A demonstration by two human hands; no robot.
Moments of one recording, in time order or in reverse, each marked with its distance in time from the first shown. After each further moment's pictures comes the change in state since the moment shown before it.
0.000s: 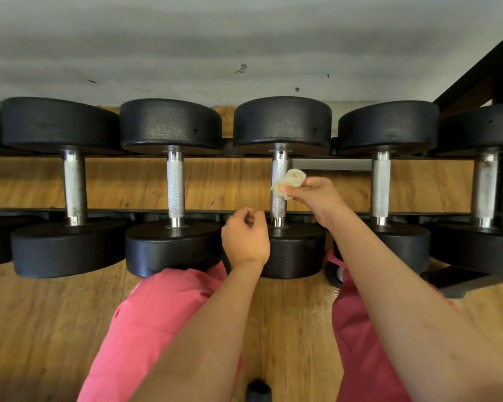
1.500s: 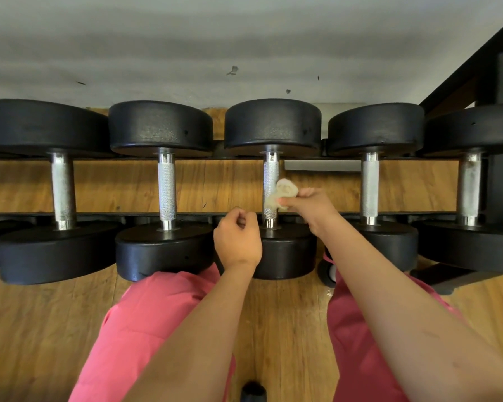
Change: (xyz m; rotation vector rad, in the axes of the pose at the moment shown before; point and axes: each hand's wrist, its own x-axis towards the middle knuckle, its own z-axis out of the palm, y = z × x) left_hand 0.001 -0.002 0.000 -0.008 0.009 0.025; right_hand -0.018 0.000 -0.002 -0.005 0.028 0.102
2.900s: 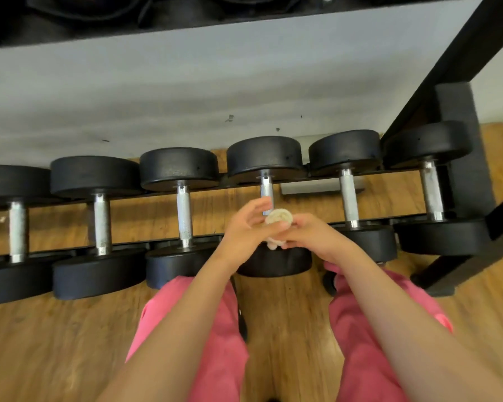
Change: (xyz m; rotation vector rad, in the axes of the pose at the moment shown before) left_hand -0.020 0.073 -0.069 -0.174 -0.711 0.211; right_hand -0.099 -0.009 -0.020 -0.049 -0.413 -0.266
